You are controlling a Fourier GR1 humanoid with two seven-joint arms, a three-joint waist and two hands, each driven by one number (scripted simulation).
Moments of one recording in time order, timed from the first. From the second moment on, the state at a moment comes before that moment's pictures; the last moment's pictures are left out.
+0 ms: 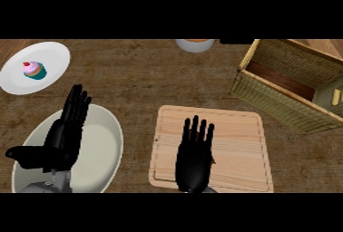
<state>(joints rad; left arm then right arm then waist) -0.04 0.26 -0.19 -1.66 0.23 0.31 -0.03 -0.31 0.00 0.87 -1.36 1.35 0.13 1.14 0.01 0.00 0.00</state>
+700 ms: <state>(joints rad) -0.03 0.23 -0.17 -1.66 0.19 0.28 -0.02 -0.34 0.00 0.80 -1.27 1.33 0.12 1.07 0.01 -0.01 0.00</state>
